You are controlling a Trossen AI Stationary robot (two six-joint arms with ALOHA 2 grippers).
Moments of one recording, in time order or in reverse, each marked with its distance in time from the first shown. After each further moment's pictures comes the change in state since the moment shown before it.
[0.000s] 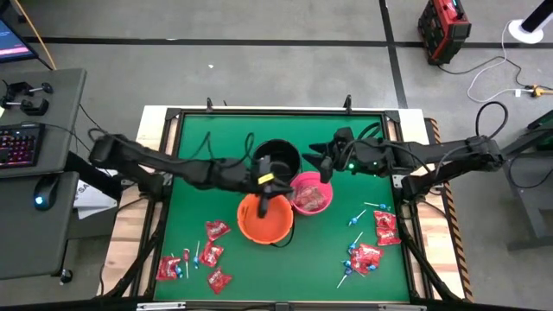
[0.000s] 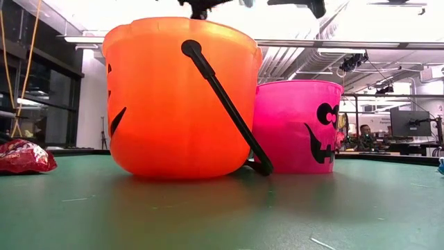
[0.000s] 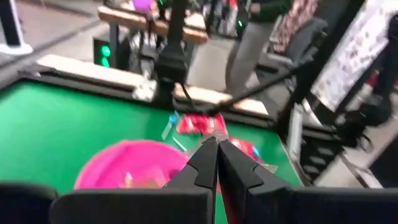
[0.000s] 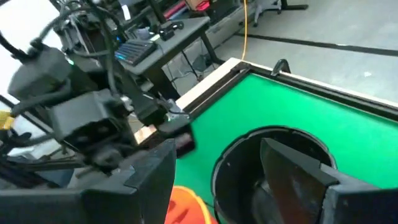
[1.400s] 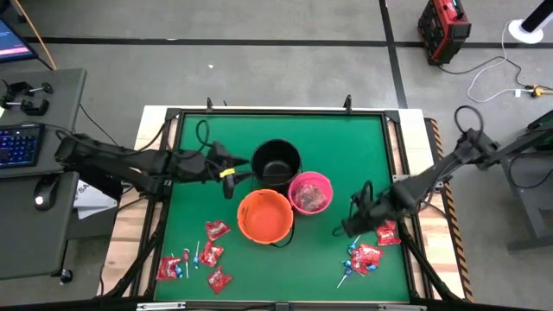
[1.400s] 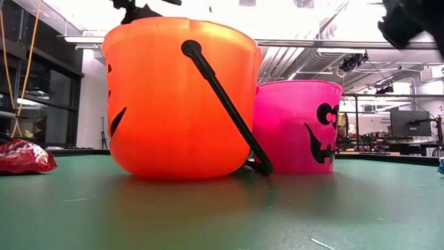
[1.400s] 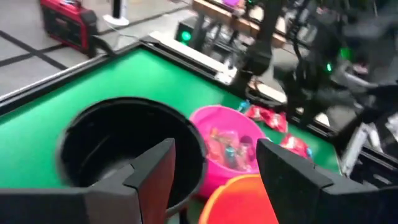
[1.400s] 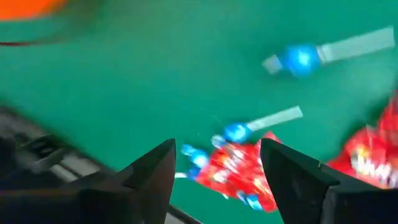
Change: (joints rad) left arm -0.008 -0.460 -0.184 -0.421 -0.302 -0.218; right arm 0.414 0.019 -0.230 -0.637 -0.496 1.066
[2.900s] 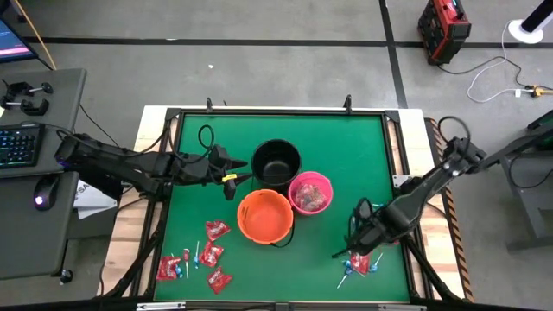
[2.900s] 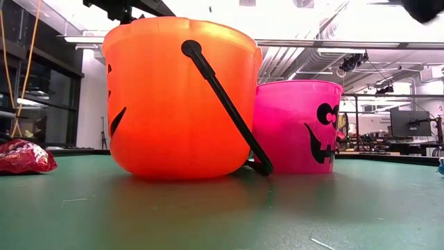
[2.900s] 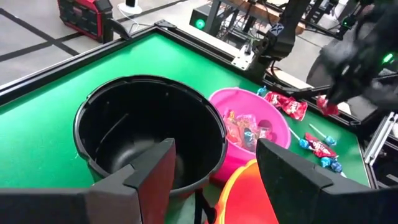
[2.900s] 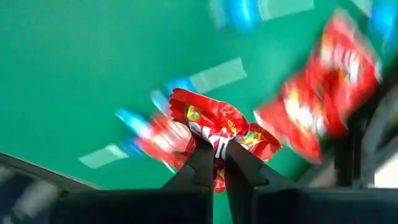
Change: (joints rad) left arm -0.012 0.002 -0.038 -0.033 -0.044 -0.025; right arm 0.129 0.254 0.272 -0.339 -0.028 0.037
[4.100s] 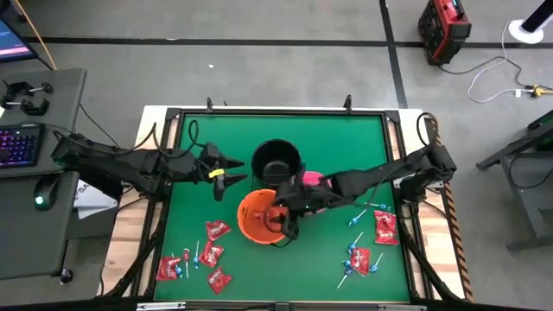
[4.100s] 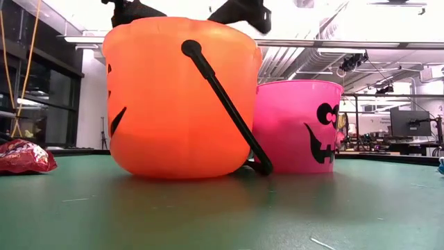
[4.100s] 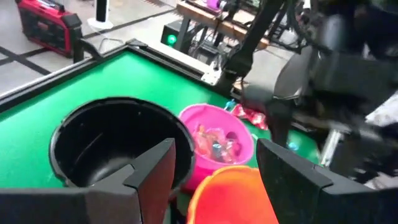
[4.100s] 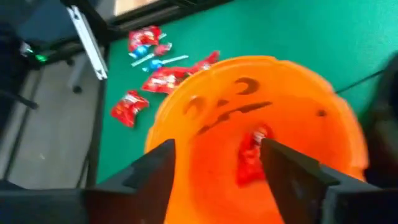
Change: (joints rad) left arm -0.014 -0.098 0.002 0.014 0.077 0.040; right arm -0.407 0.279 0.292 0.809 0.173 -1.285
